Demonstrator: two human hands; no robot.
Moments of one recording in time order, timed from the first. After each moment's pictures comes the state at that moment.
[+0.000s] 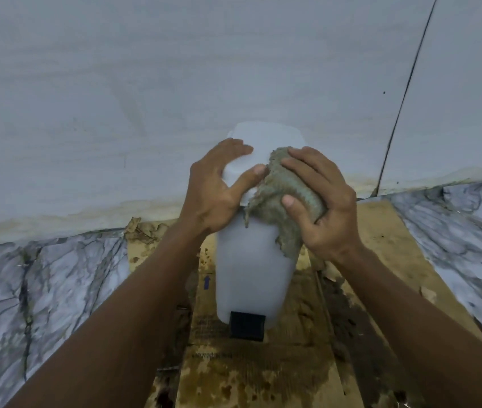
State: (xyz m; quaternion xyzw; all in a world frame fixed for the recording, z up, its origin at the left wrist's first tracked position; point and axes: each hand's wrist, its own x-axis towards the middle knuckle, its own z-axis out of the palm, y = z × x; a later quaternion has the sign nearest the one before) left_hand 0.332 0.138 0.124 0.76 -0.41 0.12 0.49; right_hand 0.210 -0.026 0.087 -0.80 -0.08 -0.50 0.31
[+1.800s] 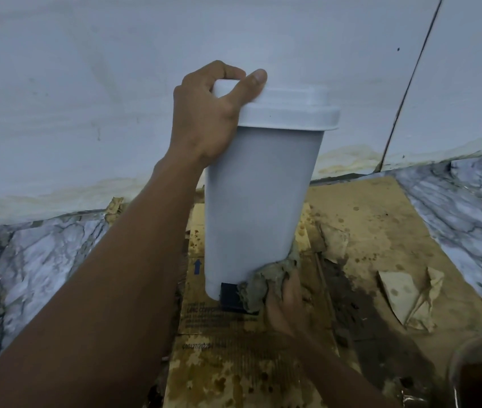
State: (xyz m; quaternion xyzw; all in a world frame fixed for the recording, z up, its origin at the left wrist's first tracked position) left_hand 0.362 0.097 0.148 0.76 -0.31 0.08 0.57; right_hand 0.185 0.056 -0.119 -0.77 0.29 -0.18 0.54
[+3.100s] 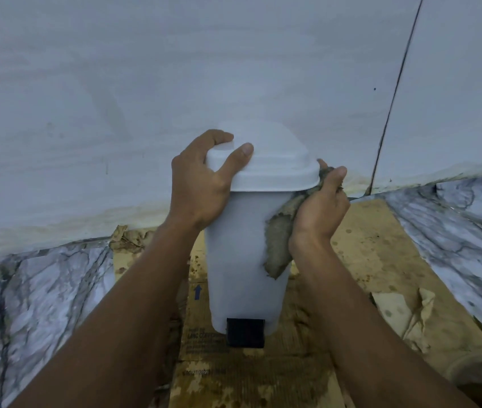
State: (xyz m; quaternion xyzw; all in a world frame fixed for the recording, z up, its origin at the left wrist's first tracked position) left_hand 0.338 0.116 0.133 0.75 -0.34 0.12 0.56; right_hand 0.251 -0.002 0.094 -0.40 0.31 -0.53 0.69
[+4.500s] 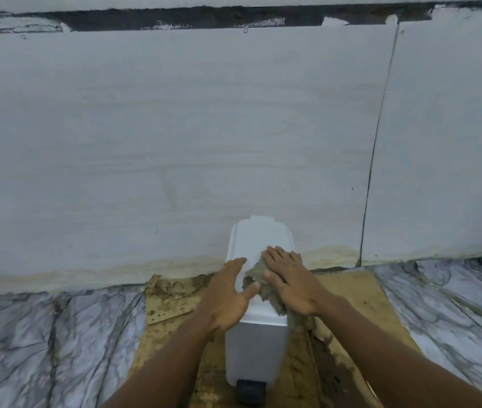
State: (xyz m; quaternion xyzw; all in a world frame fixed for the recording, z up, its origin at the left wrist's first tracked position) left_hand 0.218 0.194 0.150 0.86 -0.31 -0.06 0.40; right_hand 0.161 0.007 0.146 -0.97 0.03 -0.06 0.22
